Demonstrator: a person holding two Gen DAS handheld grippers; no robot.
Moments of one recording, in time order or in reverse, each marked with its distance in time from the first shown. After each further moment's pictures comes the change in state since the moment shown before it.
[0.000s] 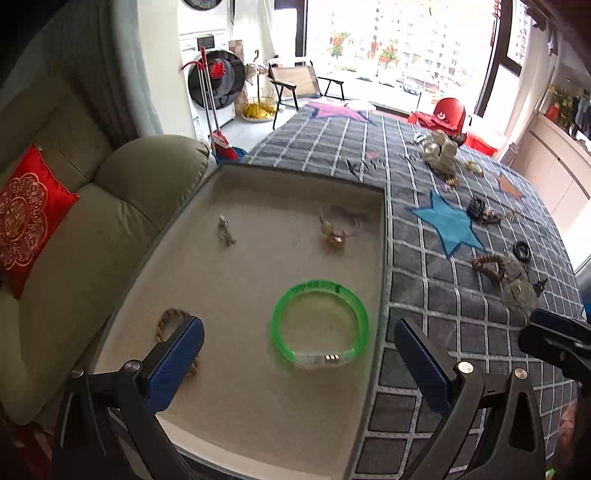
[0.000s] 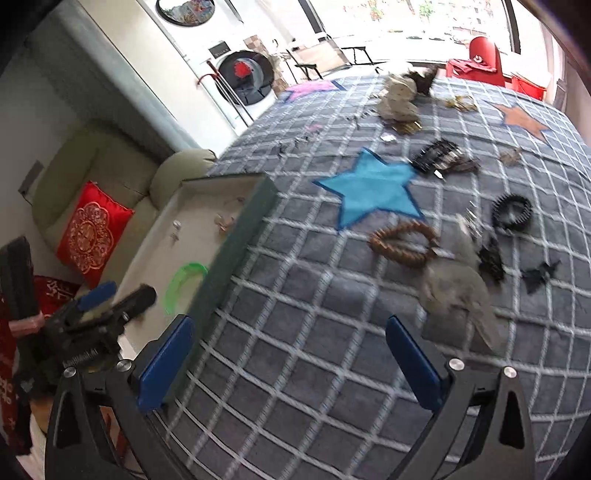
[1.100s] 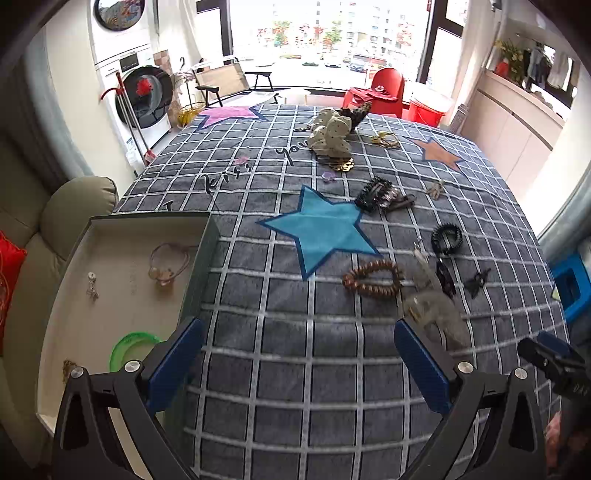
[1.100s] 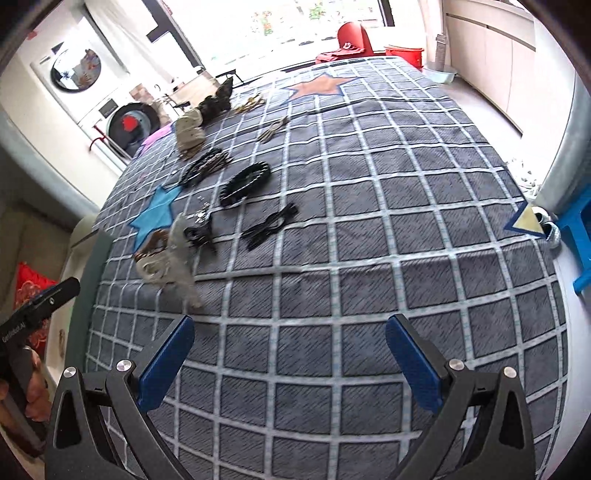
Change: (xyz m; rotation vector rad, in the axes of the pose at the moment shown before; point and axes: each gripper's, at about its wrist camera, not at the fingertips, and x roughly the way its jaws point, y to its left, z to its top) left arm 0.015 -0.150 0.034 0.169 0.035 -0.113; right arm -0.077 -0.174 -0.044 0.295 -0.118 -0.260
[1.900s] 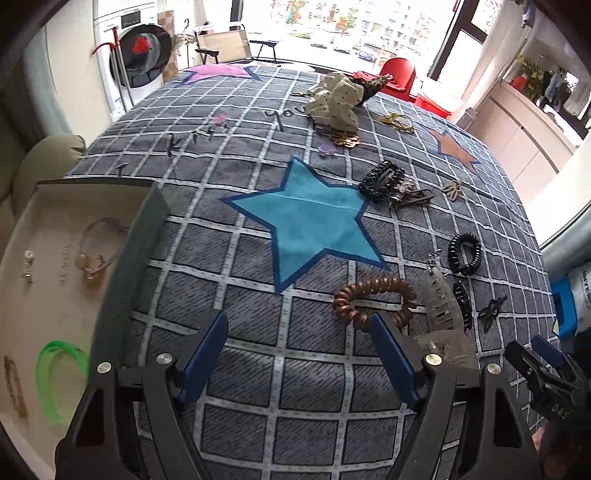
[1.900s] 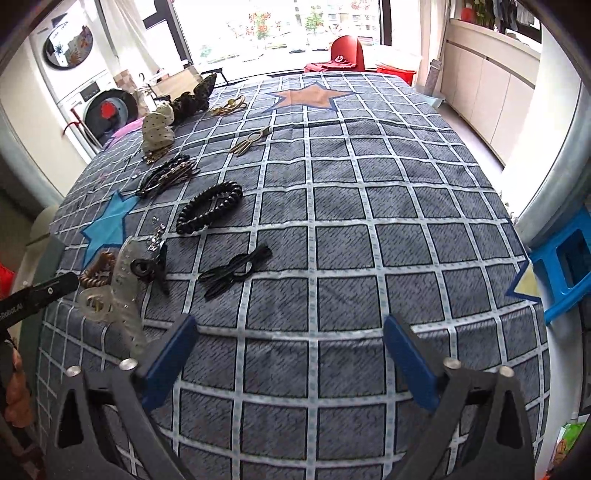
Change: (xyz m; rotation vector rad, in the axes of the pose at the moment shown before) left arm 0.072 -0.007 0.012 -0.104 0.092 -0.097; right arm 0.038 0.012 0.031 -0.083 -0.033 -0.156
